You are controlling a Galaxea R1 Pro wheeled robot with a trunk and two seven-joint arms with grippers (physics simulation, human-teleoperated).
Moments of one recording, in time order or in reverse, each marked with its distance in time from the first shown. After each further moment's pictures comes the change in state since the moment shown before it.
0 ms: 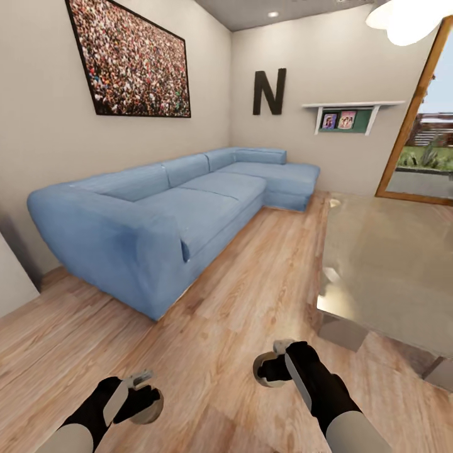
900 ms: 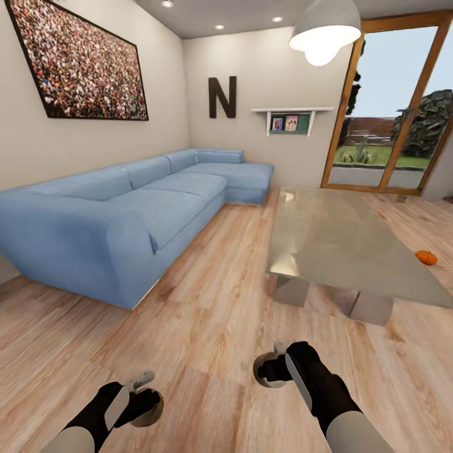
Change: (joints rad) left arm 0.000 -0.007 0.009 0.048 -0.003 -0.070 0.003; right arm 0.000 0.000 -0.008 0.002 -0.001 0.002 0.003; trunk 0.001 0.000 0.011
